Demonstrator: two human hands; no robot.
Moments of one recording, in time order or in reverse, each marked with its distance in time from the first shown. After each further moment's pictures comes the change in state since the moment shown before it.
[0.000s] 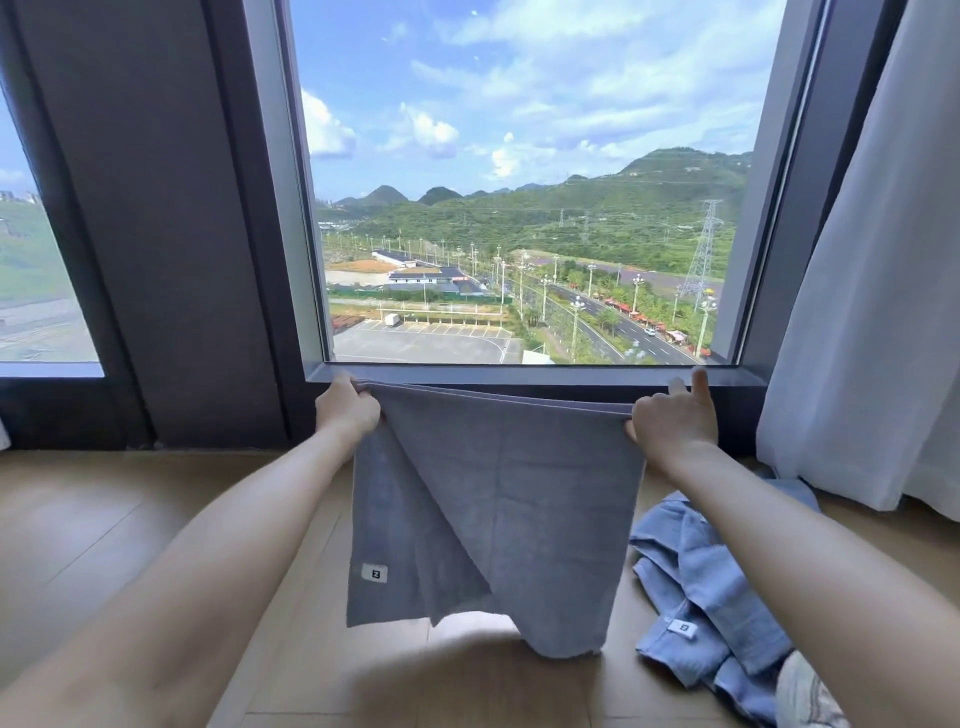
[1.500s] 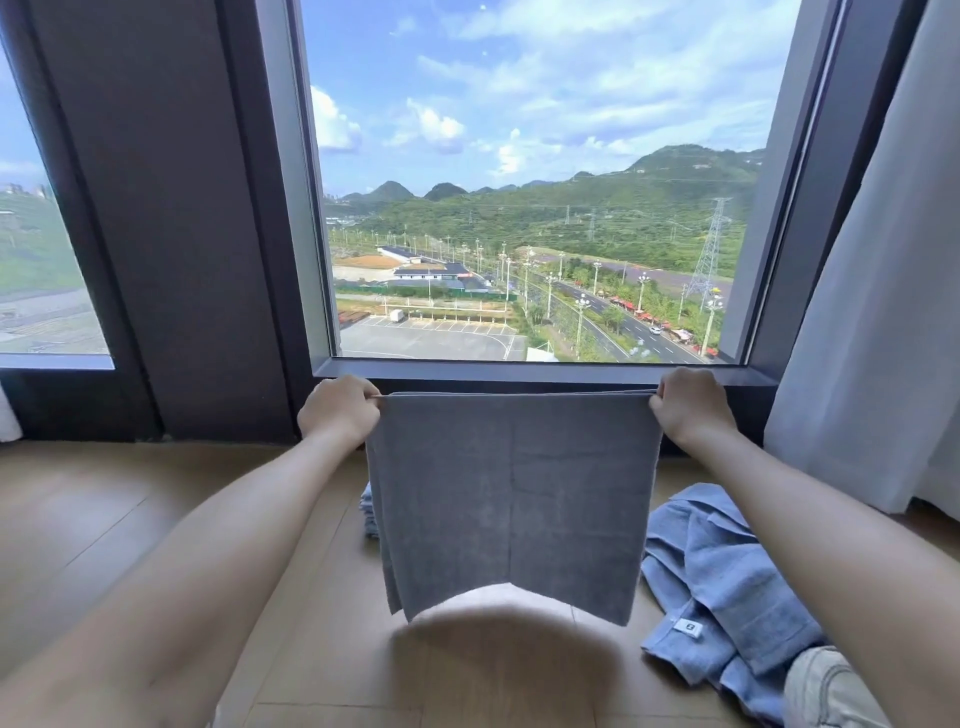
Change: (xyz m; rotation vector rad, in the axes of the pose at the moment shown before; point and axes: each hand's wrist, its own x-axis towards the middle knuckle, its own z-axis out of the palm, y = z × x) left_hand -0.010 -0.005 -0.020 0.443 0.006 0.199; right_hand 0.018 0.011 0.000 0.700 0.030 0.235
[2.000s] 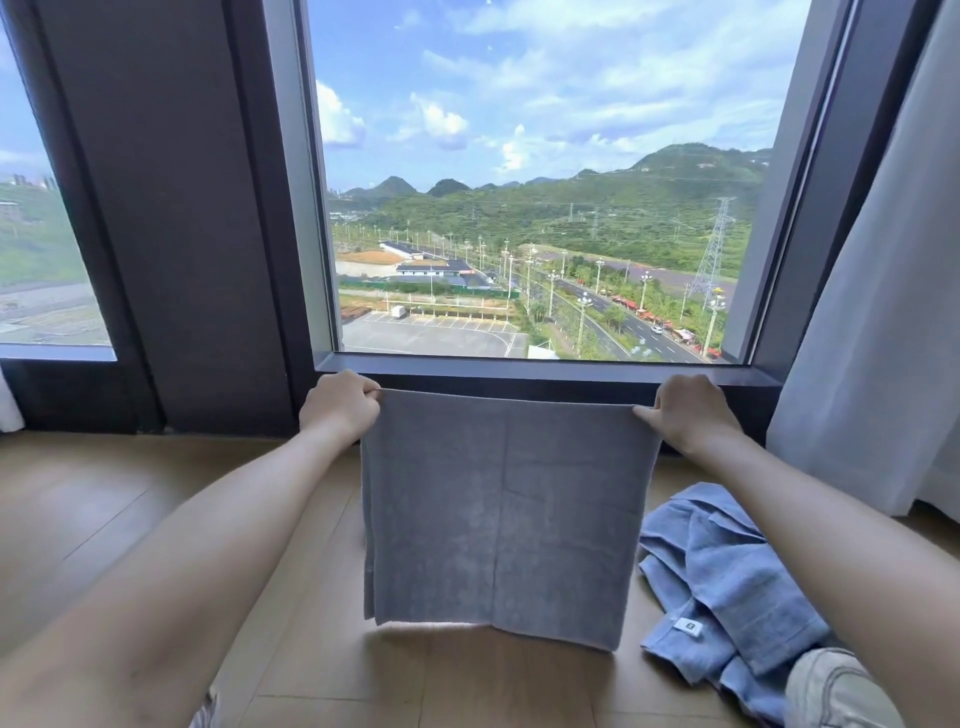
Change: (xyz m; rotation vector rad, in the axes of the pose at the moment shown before) left_hand 0.002 -0.009 0.000 -0.066 -0.040 0.041; right_hand -0.011 -0.003 -0.003 -0.045 -0.081 -0.091
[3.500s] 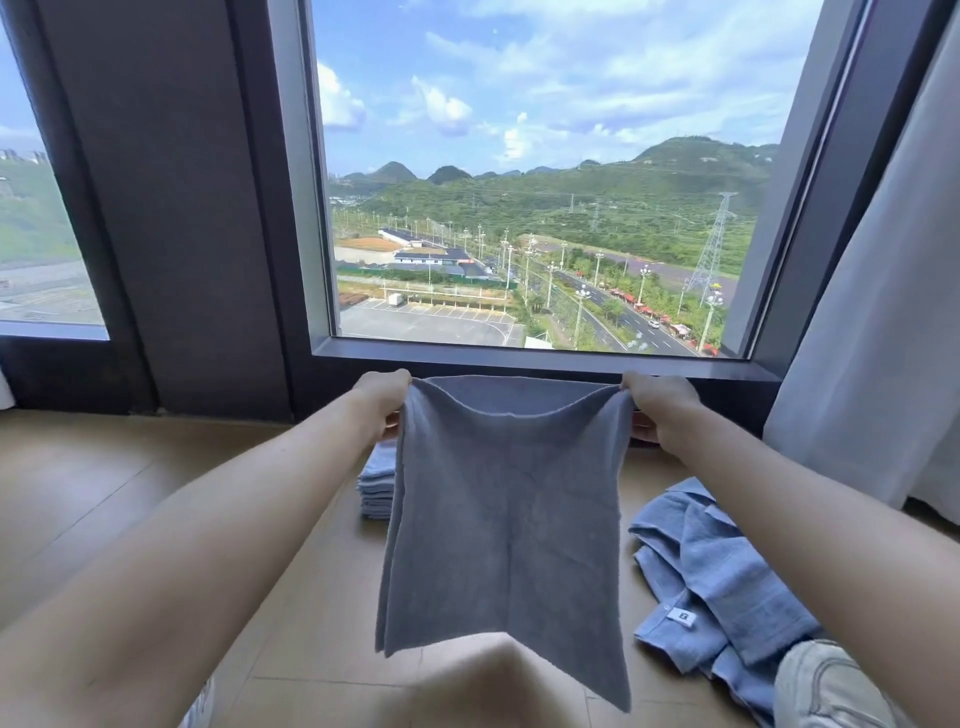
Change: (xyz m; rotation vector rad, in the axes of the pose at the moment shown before) left_hand -0.006 0.033 0.018 -0.803 -0.295 -0.444; right_hand -0.002 -0.034 0.007 1.031 -0.127 0.502
